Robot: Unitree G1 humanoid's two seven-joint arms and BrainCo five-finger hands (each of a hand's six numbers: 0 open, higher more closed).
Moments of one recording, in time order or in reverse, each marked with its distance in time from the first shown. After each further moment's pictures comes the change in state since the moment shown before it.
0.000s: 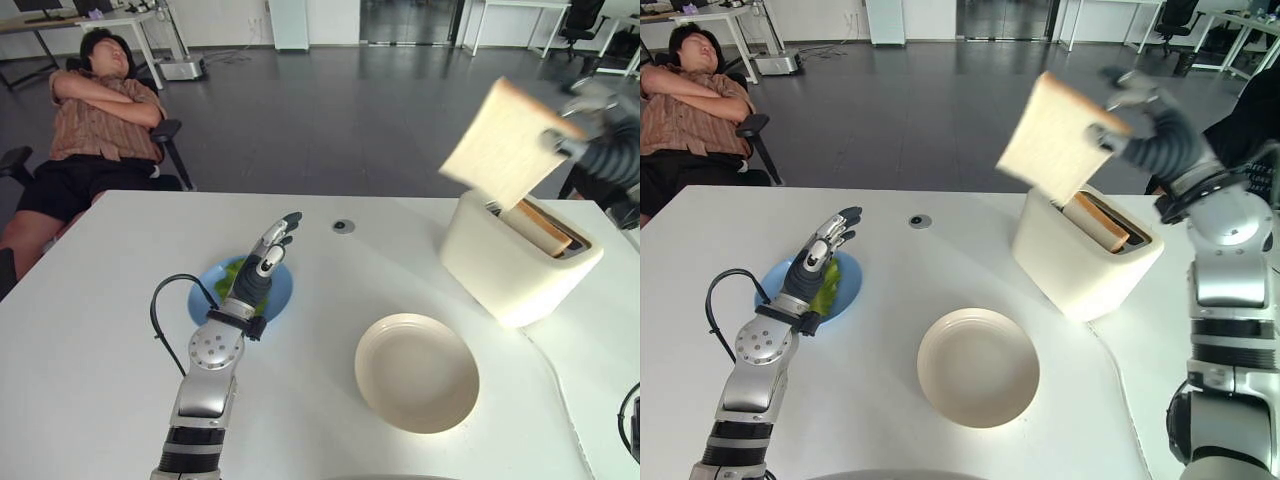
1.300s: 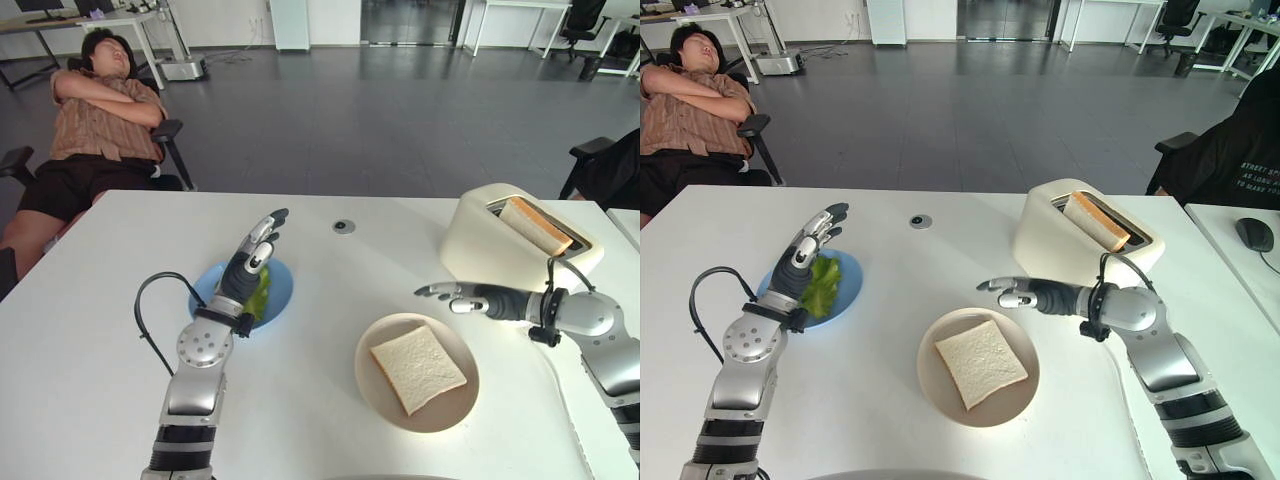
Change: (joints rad) left arm -0.034 0.054 0.062 0.044 0.023 -0.014 0.010; right arm 0.302 0.007 0.182 -0.182 -0.071 0.094 0.311
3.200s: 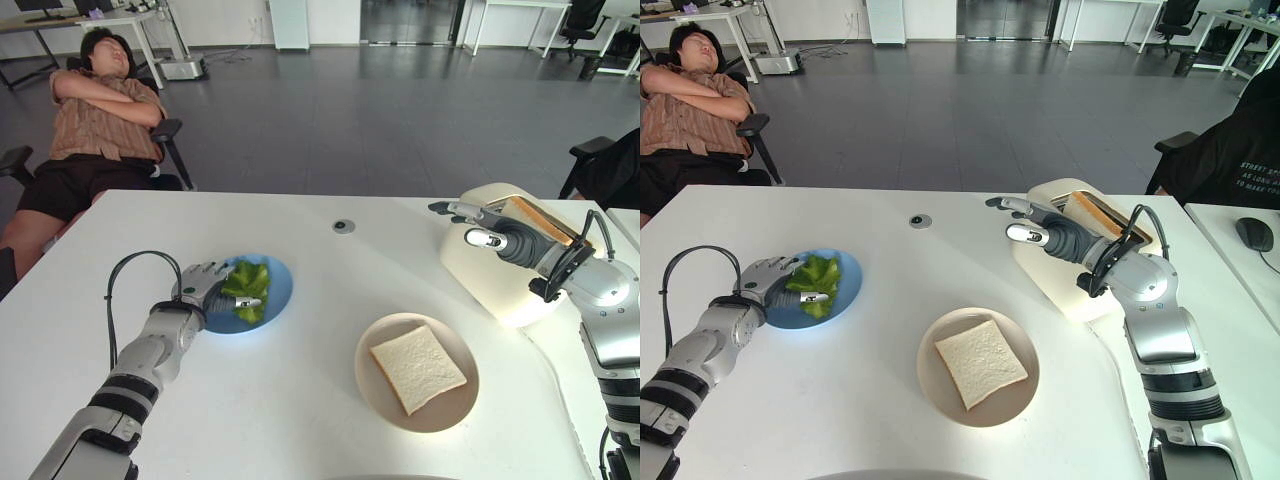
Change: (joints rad) left arm -0.199 0.454 -0.421 0.545 0.830 0.198 0.190; right arm -0.101 0.108 -0.085 -0.027 -0.042 0.002 -0.187
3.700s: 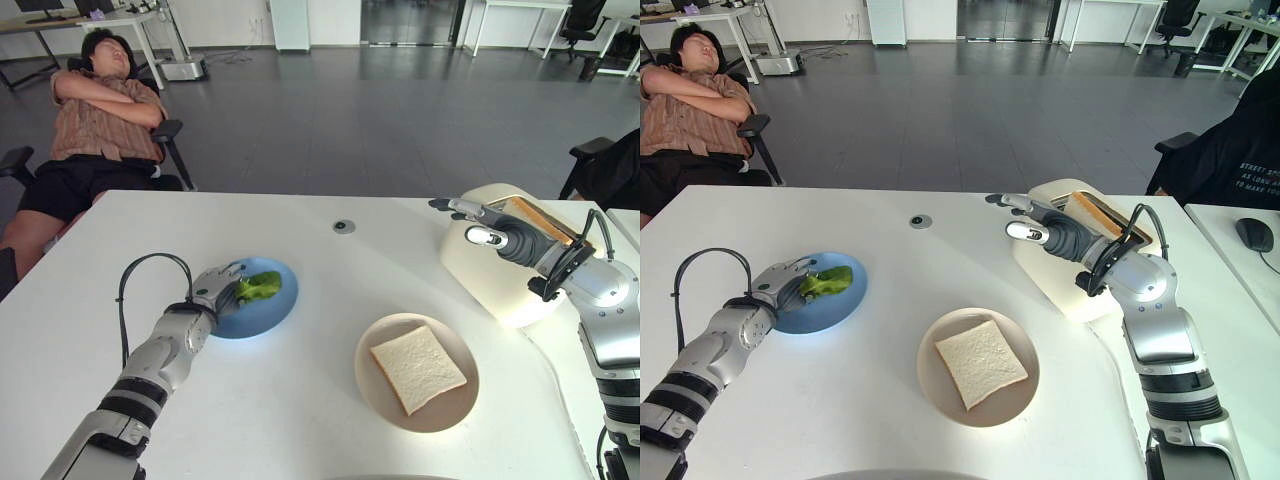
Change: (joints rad) left arm 0.008 -0.040 0.017 -0.043 -0.098 -0.059 -0.019; right arm 0.000 0.011 -0.004 -0.009 -0.001 0.001 -0.022
